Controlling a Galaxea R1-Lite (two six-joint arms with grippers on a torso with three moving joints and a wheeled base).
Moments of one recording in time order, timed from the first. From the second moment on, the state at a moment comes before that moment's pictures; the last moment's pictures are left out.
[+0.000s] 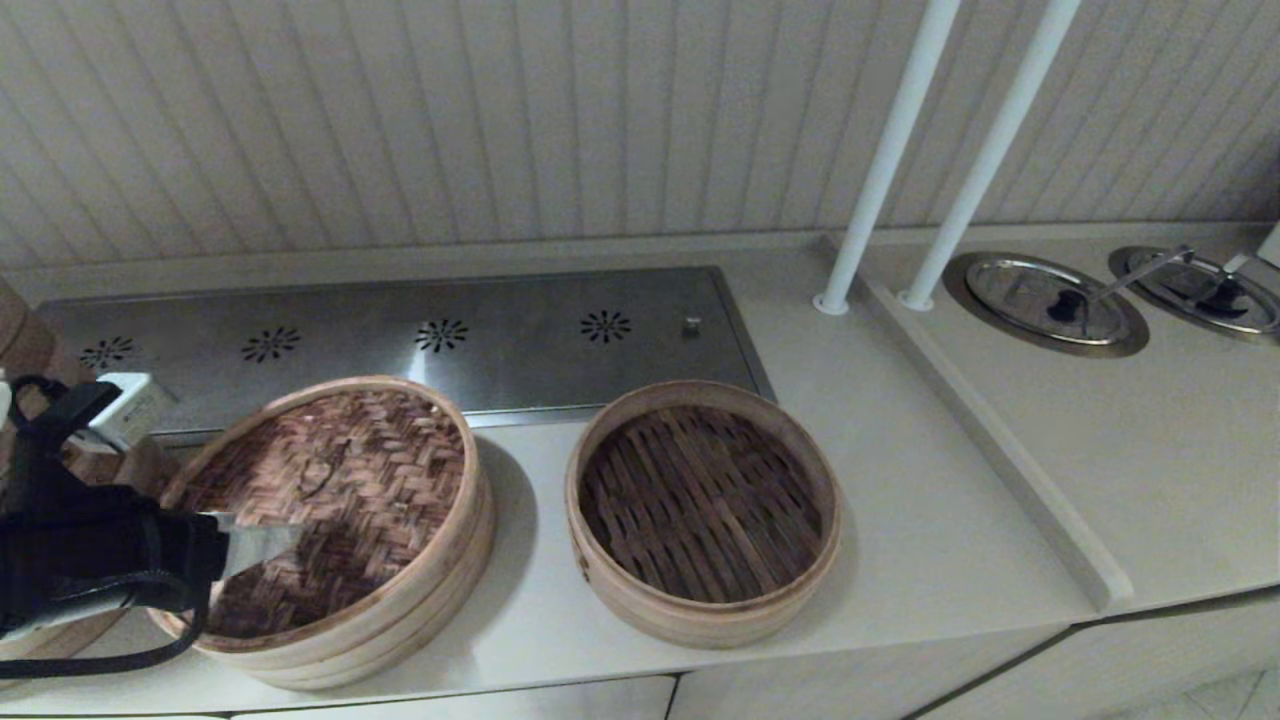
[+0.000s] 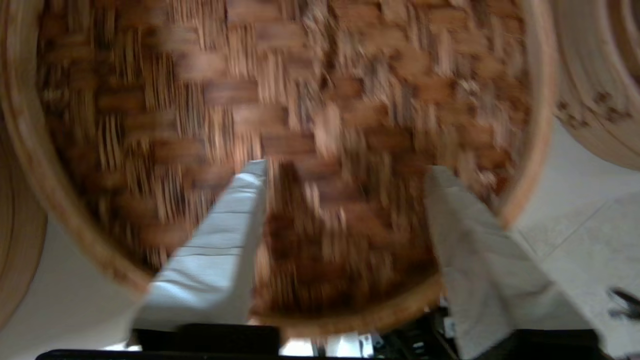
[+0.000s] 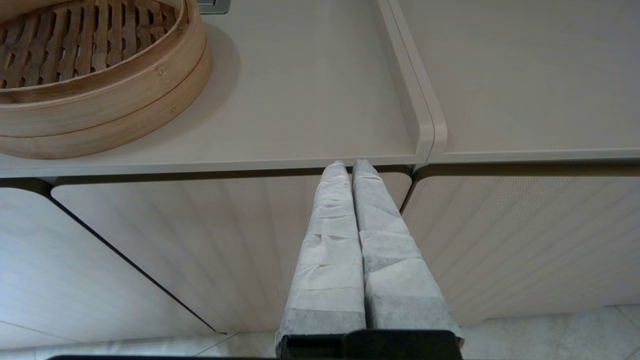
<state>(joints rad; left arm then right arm) -0.02 1.27 -0.64 0.01 -0.22 0.06 0.01 0.00 -0.03 0.10 0.01 -0.01</state>
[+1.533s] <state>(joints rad) -0.09 1.46 -0.68 -0.19 -0.08 0.14 0.01 0.00 -0.03 0.10 0.01 -0.01</state>
